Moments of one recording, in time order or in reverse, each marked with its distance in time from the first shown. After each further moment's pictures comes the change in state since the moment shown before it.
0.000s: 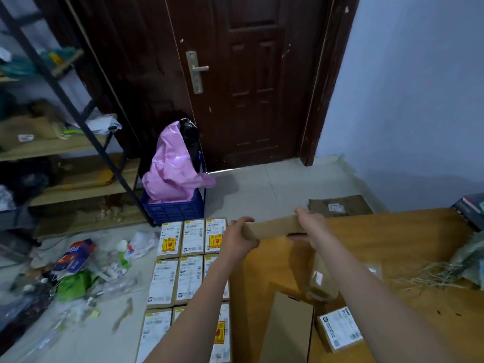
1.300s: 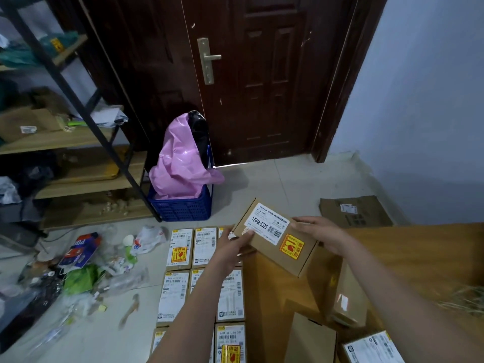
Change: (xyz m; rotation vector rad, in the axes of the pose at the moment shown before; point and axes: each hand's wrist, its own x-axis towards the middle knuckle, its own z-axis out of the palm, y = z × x) left_hand 0.056 -0.056 -0.038 -0.959 -0.103 -0.539; right_hand 0.060 -0.021 0.030 -0.389 -0.384 -0.091
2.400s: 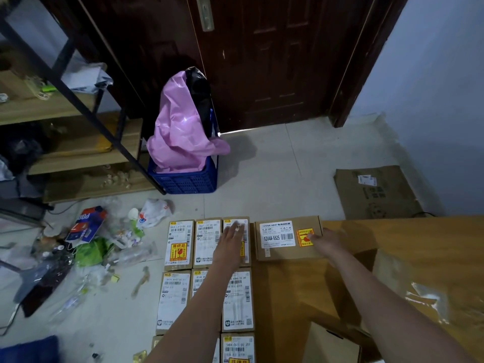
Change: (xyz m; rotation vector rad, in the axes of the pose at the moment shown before) left_hand 0.103 -0.042 -0.052 1.541 0.019 0.161; right_hand 0.140 0.095 0.034 -0.158 0.280 0.303
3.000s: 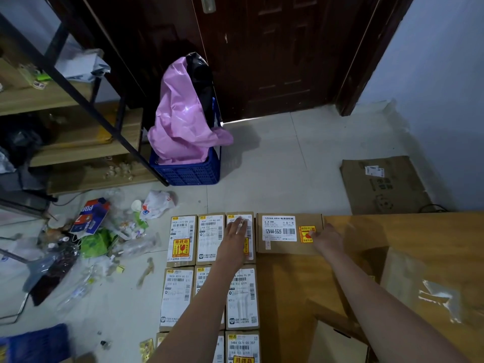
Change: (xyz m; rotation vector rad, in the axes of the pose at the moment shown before) left_hand 0.002 0.000 -0.001 -0.035 0.012 0.005; right_hand 0.014 -0.004 0.026 -0.326 0.139 0.019
